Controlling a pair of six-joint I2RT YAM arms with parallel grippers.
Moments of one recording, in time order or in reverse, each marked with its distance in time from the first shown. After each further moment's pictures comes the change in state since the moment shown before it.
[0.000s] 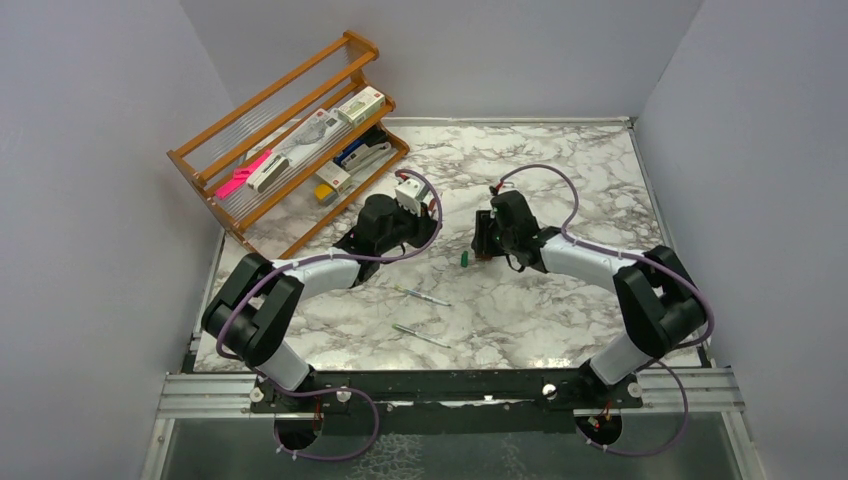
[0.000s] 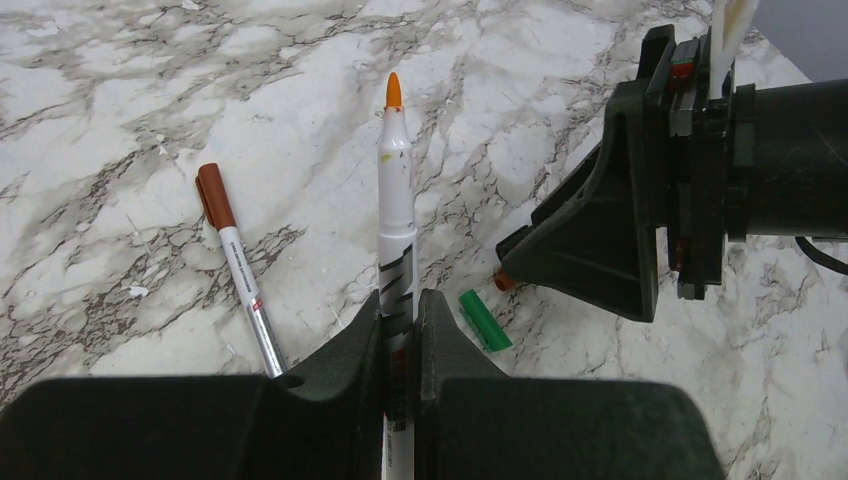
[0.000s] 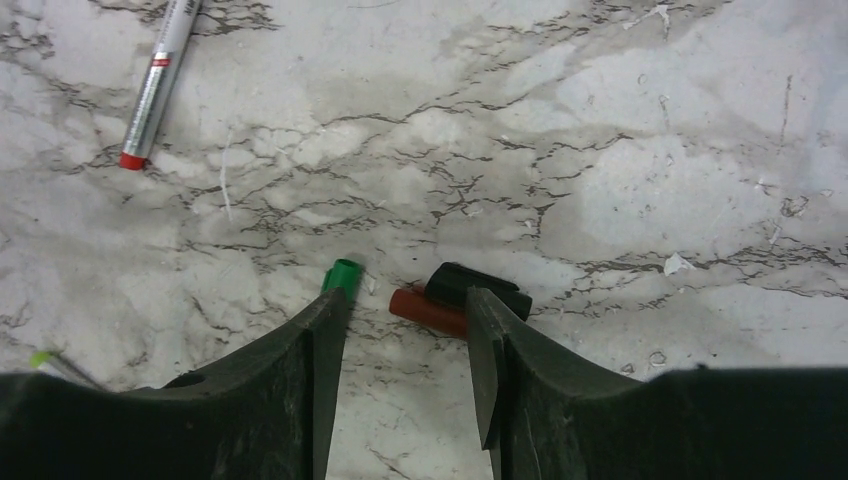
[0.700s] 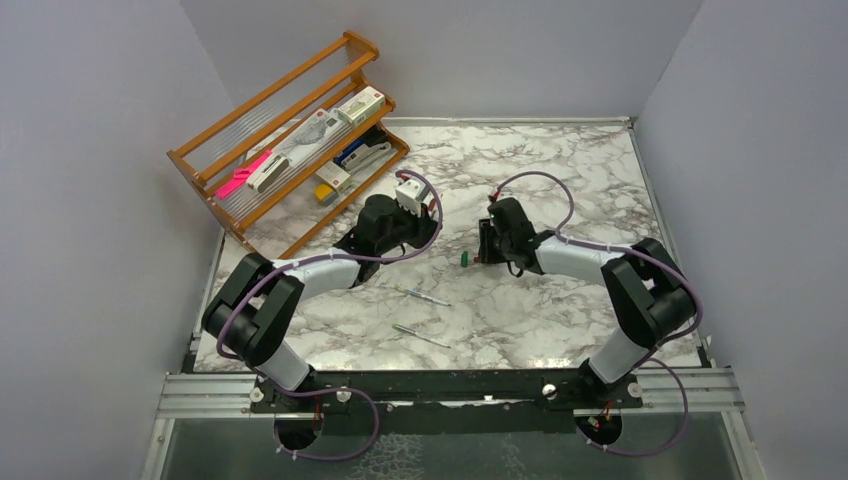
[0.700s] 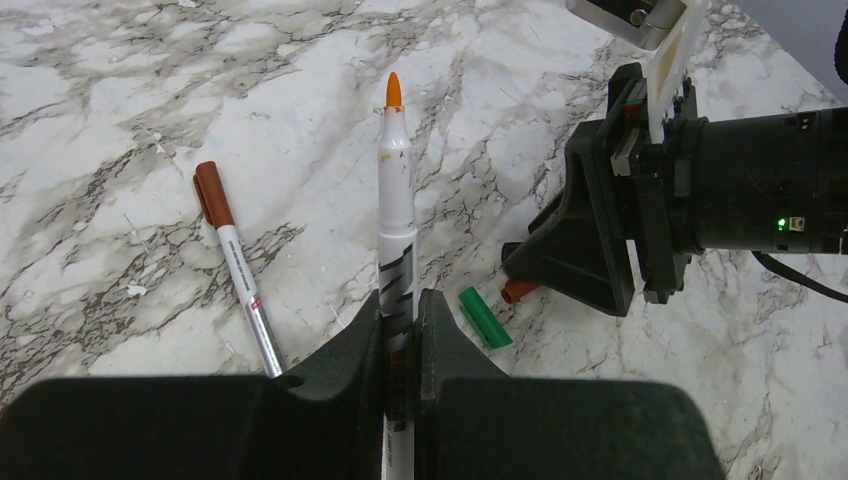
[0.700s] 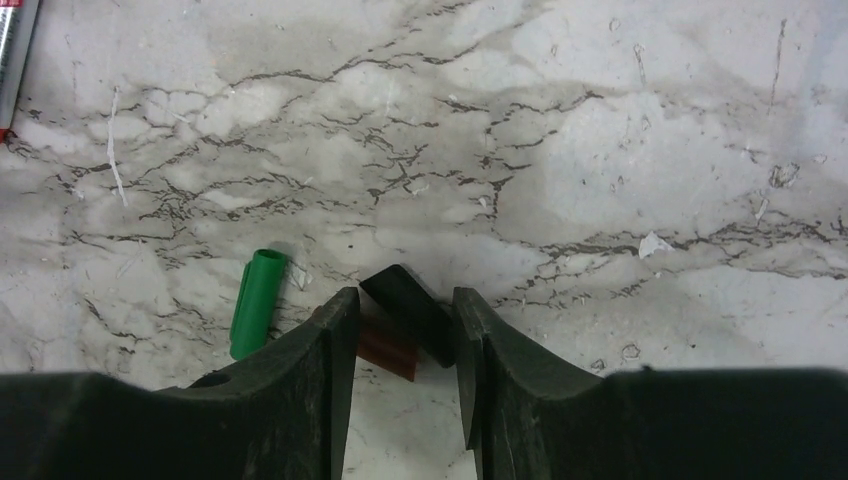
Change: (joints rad) left arm 0.000 0.001 -0.002 0.000 0.004 0.008; right arm 0.000 0.079 -0.013 0.004 0.059 -0.041
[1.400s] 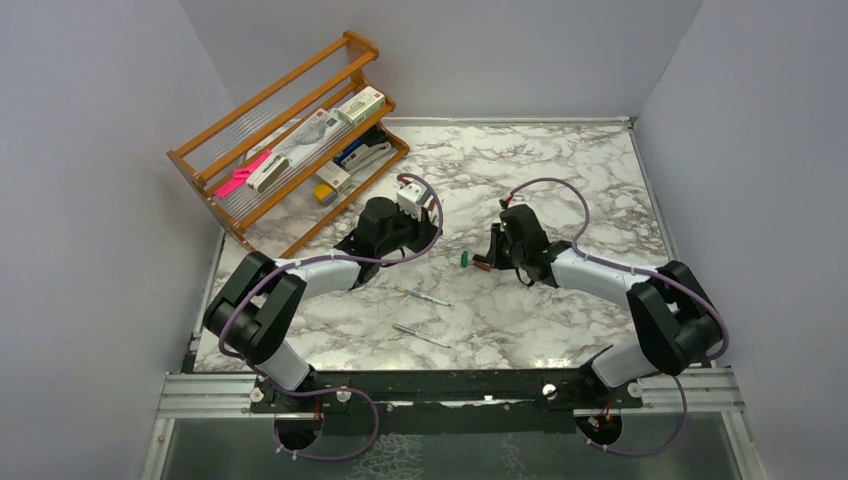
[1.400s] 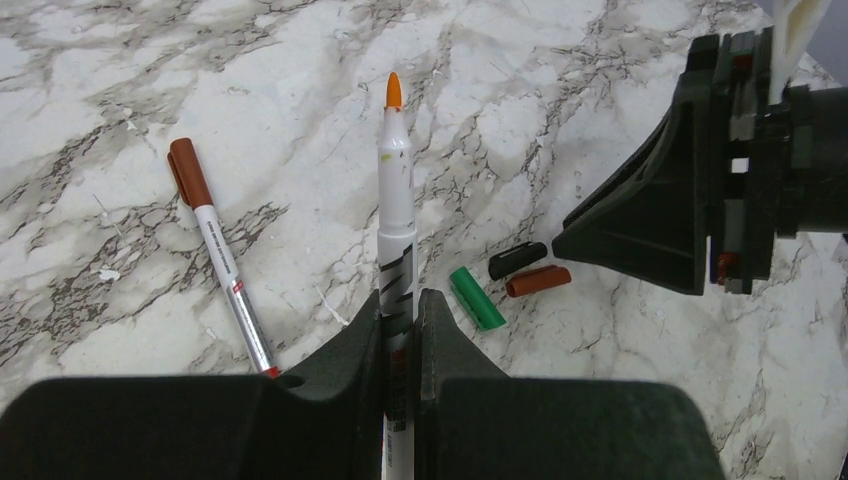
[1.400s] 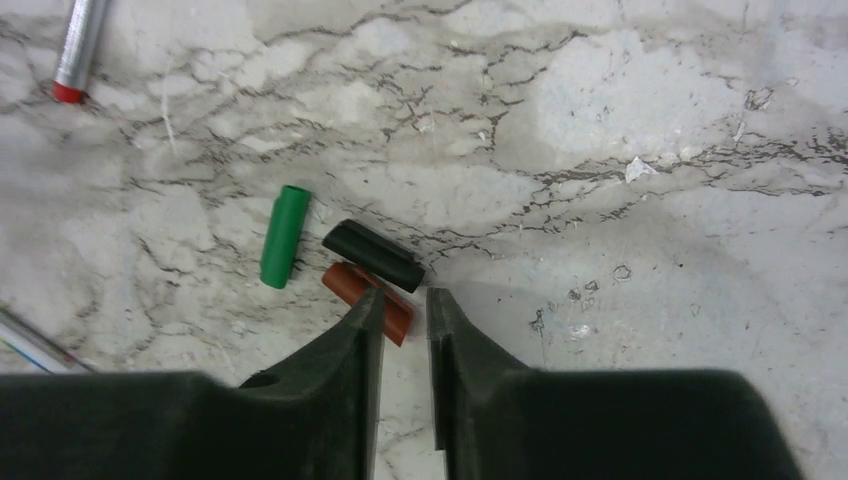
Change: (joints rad) left arm 0.000 0.009 -0.015 0.001 0.032 -0.004; right arm 0.000 -0.155 -0.116 -0.004 -0.028 0.058
